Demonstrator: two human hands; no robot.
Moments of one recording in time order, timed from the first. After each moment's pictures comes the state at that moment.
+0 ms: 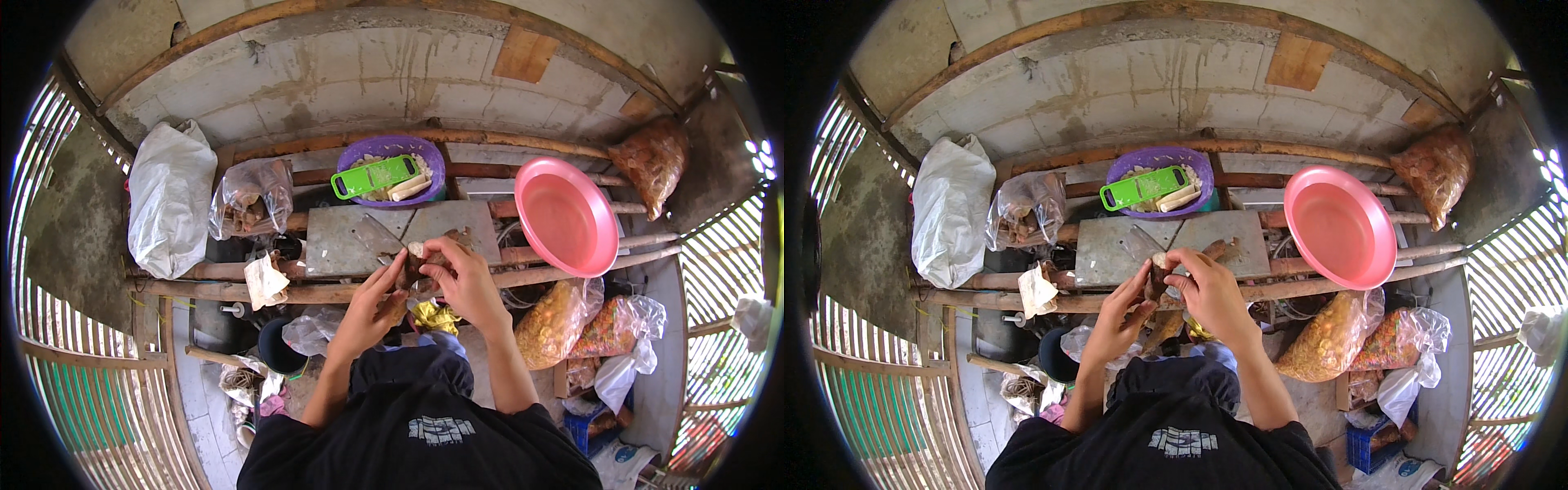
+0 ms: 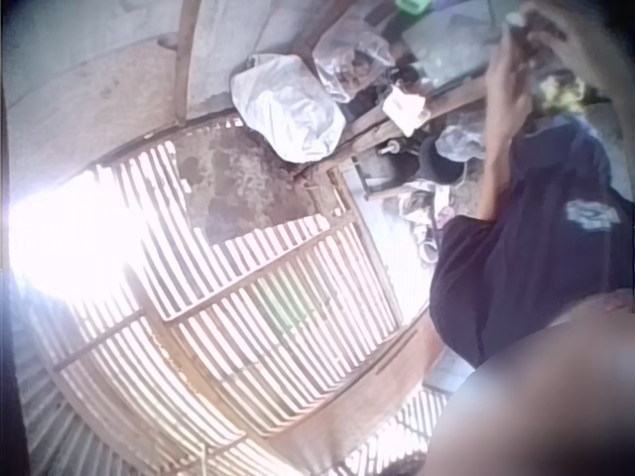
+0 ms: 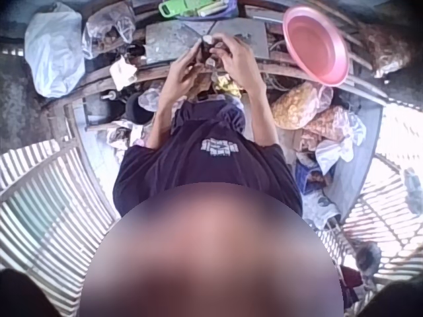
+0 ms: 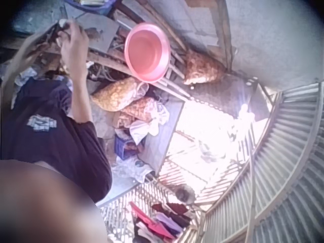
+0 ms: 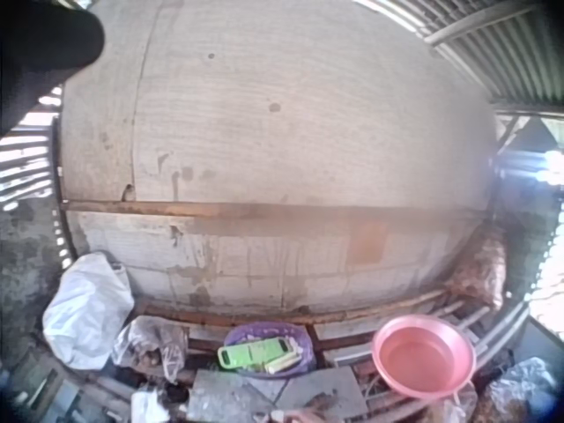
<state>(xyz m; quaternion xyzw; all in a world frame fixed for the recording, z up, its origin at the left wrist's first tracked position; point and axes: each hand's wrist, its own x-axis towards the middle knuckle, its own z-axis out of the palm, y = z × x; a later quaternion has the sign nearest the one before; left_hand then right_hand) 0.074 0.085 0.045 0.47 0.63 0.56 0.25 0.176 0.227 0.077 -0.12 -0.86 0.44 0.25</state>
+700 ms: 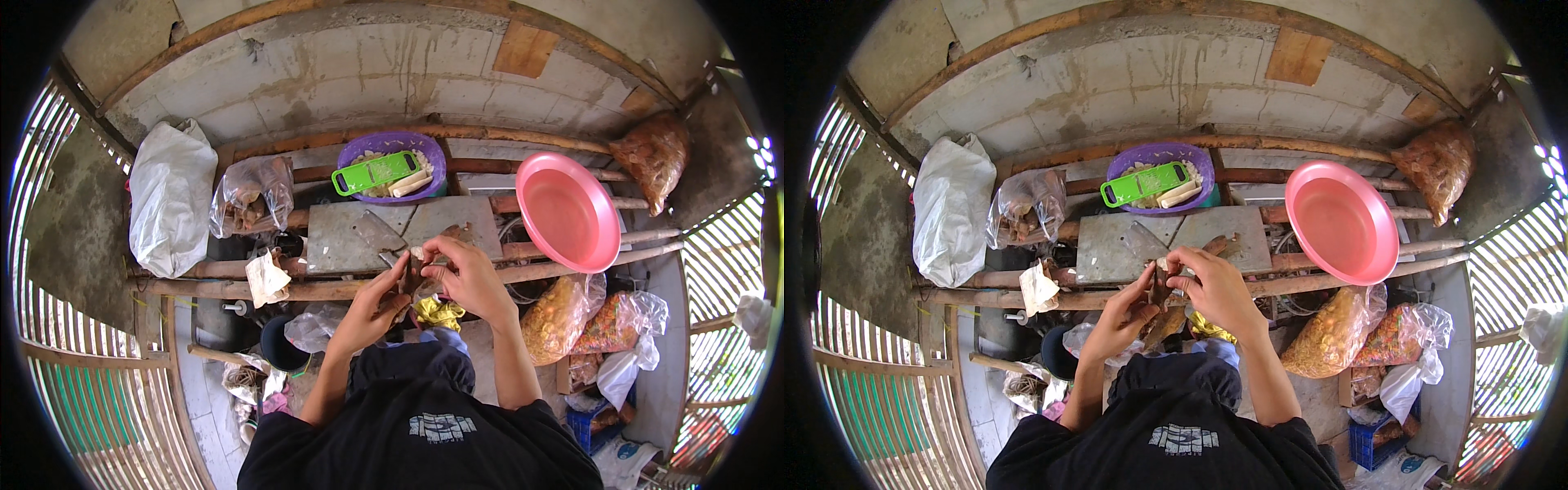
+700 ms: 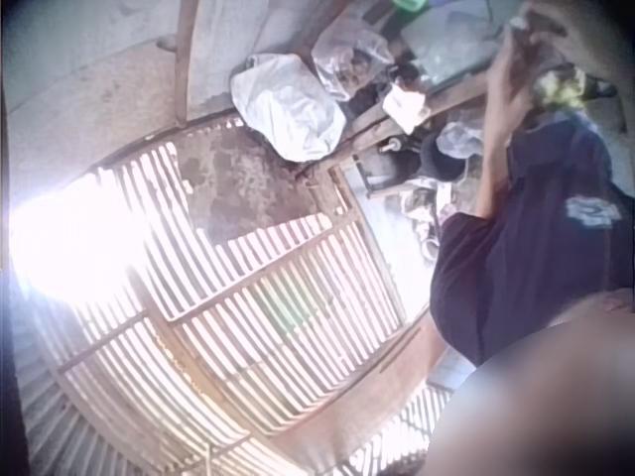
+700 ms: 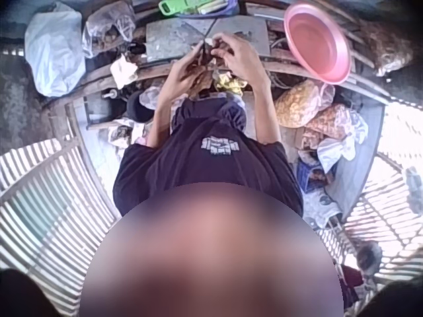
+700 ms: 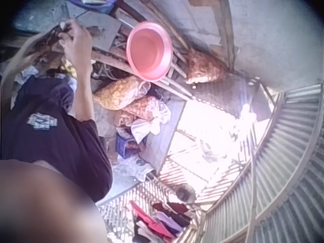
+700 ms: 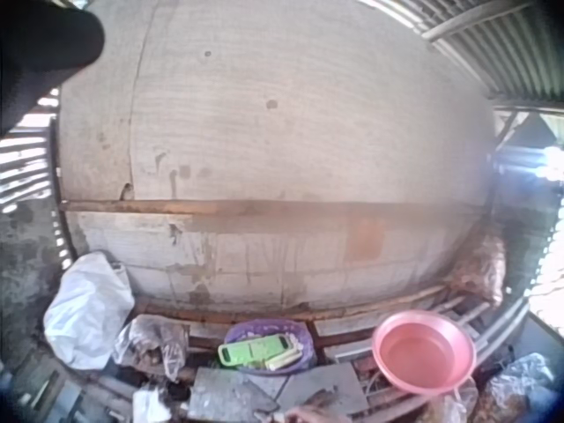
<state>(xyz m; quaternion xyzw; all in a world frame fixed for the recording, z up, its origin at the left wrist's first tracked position) 0.073 0.083 0.034 0.46 0.60 0.58 0.30 0.176 0.235 0.075 -0.11 -0.86 0.46 0.20</state>
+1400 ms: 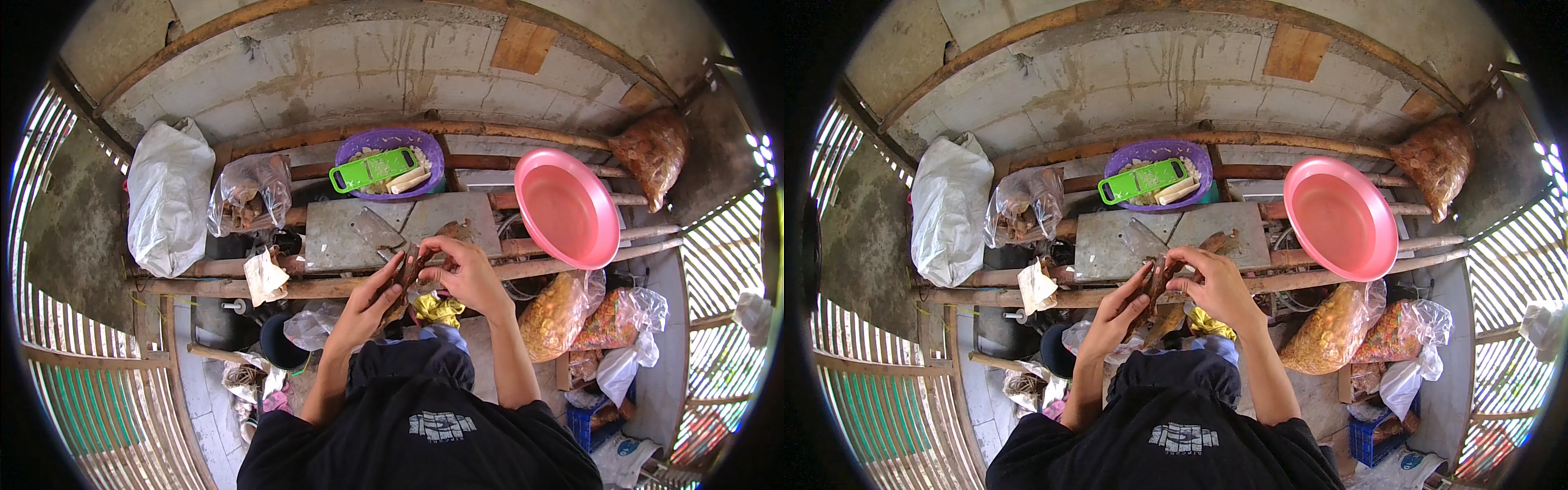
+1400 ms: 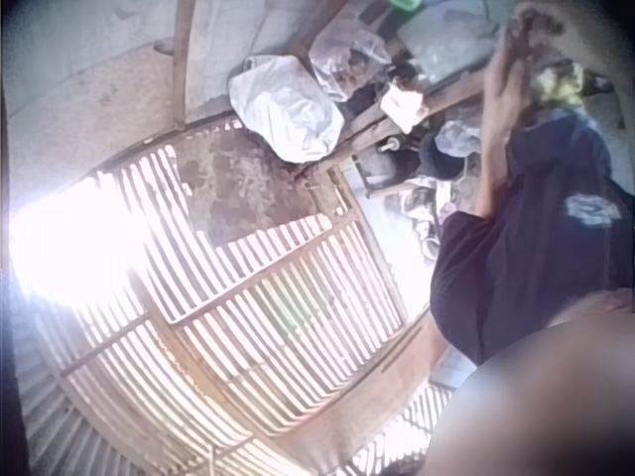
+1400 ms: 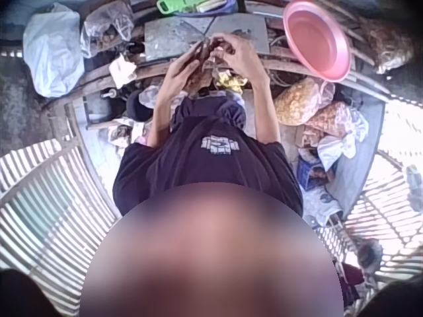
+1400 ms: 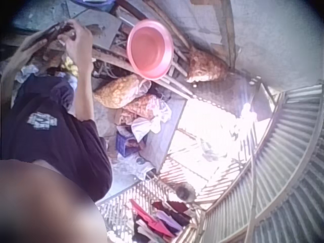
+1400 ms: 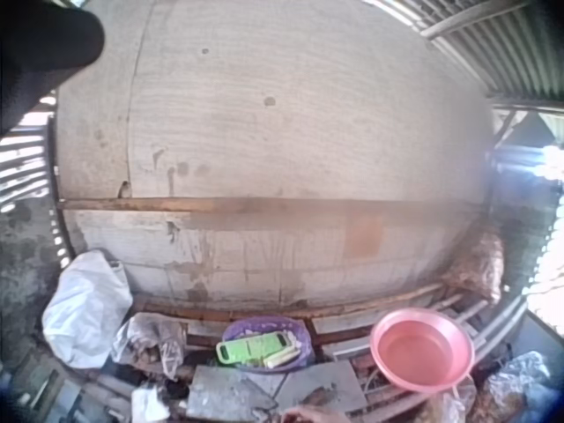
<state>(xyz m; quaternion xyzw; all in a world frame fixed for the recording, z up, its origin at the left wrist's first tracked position) 0.076 0.079 0.034 0.33 0.53 0.66 0.42 0.179 0.236 0.077 -0.17 -0.82 0.54 0.12</state>
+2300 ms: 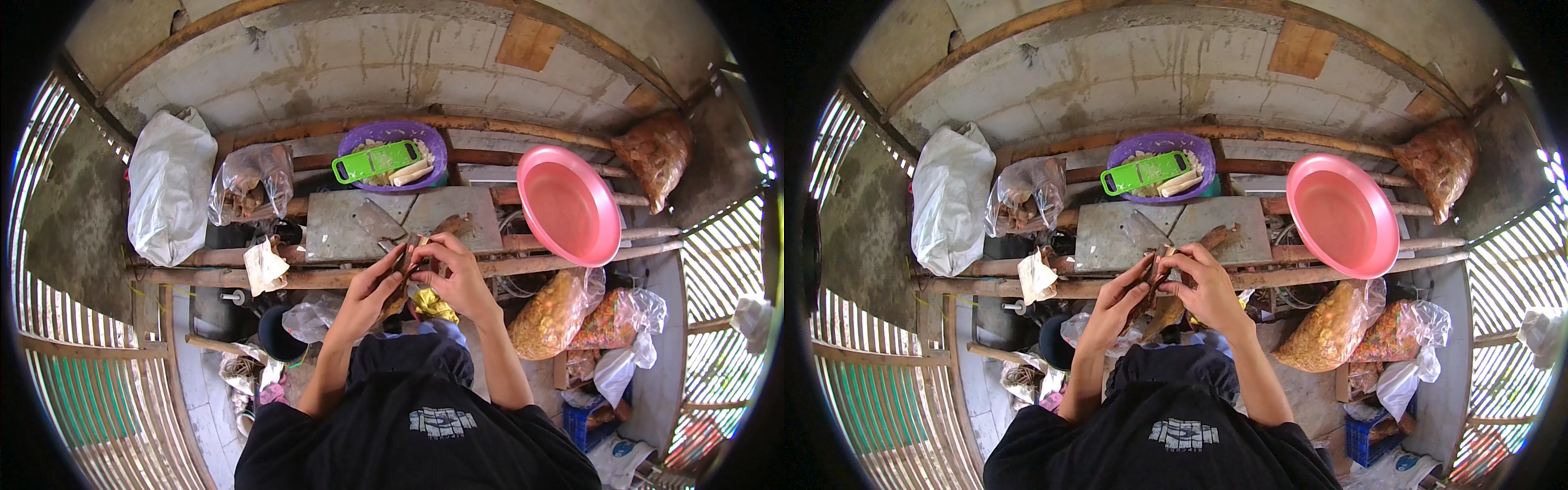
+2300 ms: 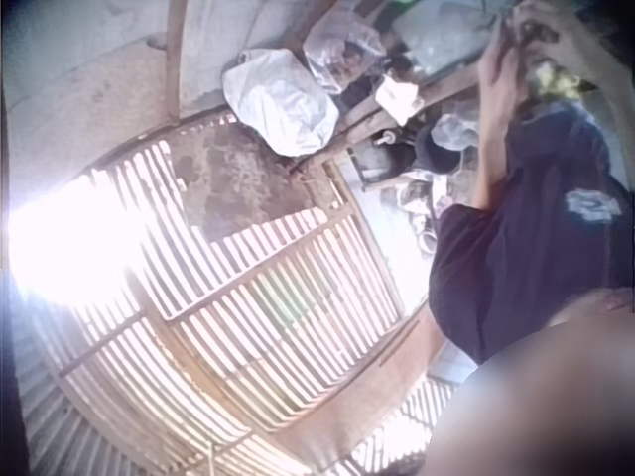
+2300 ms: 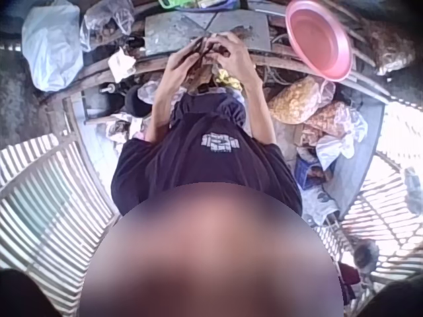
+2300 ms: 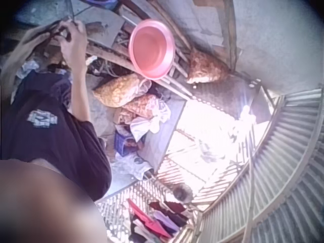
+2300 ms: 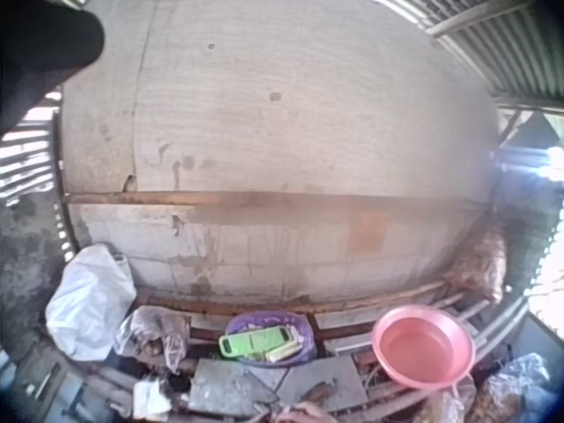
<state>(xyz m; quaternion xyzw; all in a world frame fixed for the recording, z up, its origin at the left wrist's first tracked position) 0.080 0.083 0.044 0.27 0.51 0.69 0.44 0.179 0.222 0.051 -0.13 -0.83 0.50 0.20</state>
